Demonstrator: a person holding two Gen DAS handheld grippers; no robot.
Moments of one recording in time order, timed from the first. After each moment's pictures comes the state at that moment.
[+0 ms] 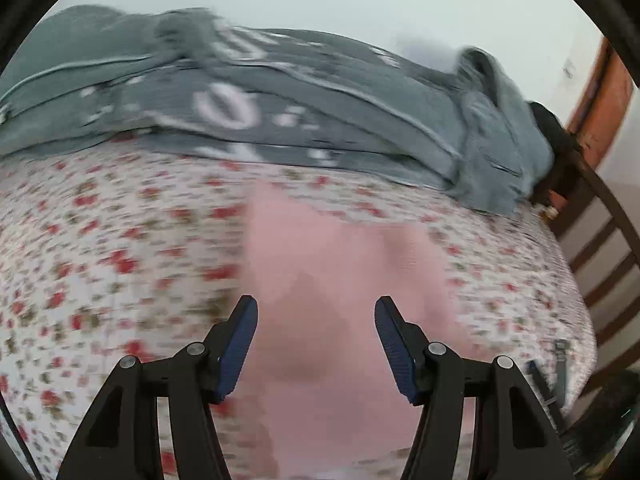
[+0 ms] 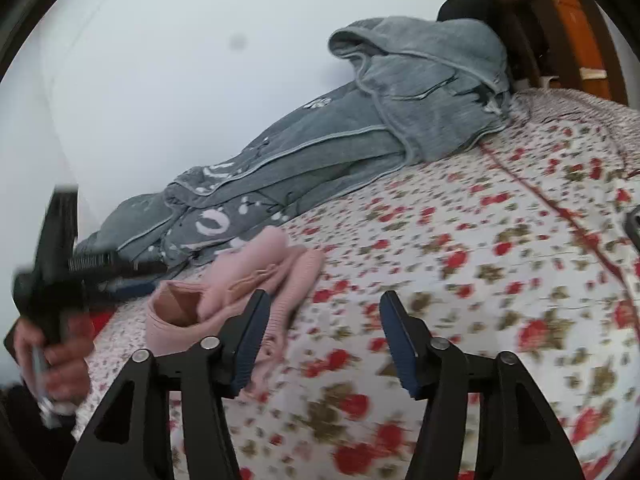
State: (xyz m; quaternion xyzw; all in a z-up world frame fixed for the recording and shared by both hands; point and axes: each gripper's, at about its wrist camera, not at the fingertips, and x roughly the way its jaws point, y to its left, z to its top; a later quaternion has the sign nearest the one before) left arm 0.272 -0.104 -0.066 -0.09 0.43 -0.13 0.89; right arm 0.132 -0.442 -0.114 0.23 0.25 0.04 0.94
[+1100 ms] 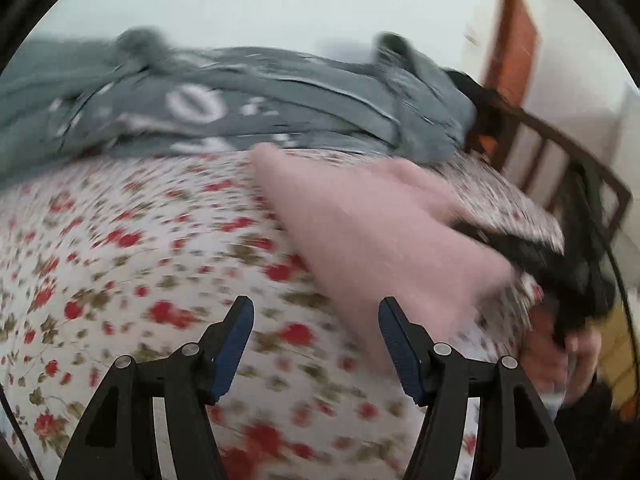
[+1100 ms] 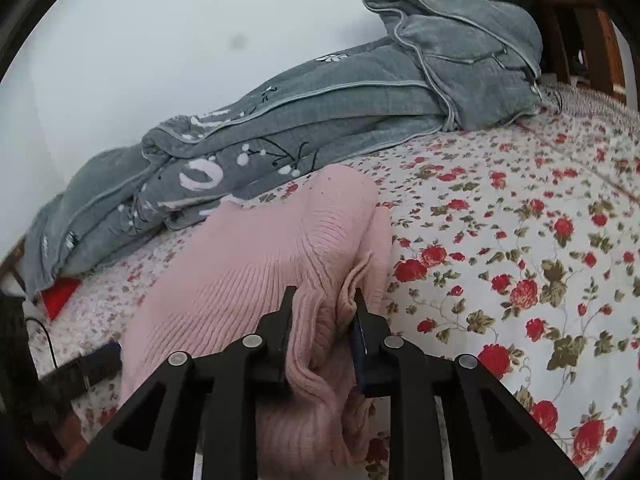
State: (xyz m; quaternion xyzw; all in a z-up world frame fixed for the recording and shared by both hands) left arm 0.205 -0.057 -0.135 -0.01 0.33 -0.30 0.89; right arm 0.199 -0.341 -0.145 0.20 0.31 0.00 0.93
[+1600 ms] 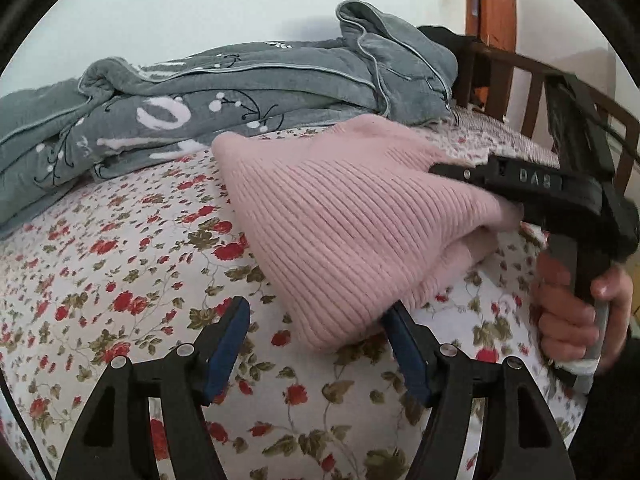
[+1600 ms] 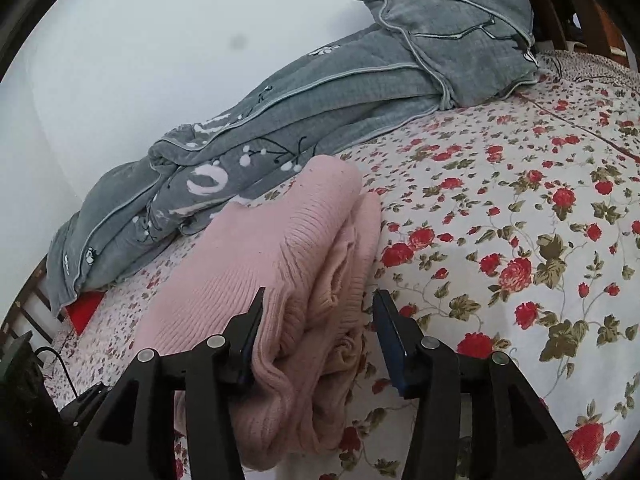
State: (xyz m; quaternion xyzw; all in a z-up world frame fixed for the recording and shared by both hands) left arm 0.184 -0.102 -0.145 0.07 0.34 -0.27 0.90; right arm 0.195 -0.363 -0.156 0.24 0.31 0.02 0.92
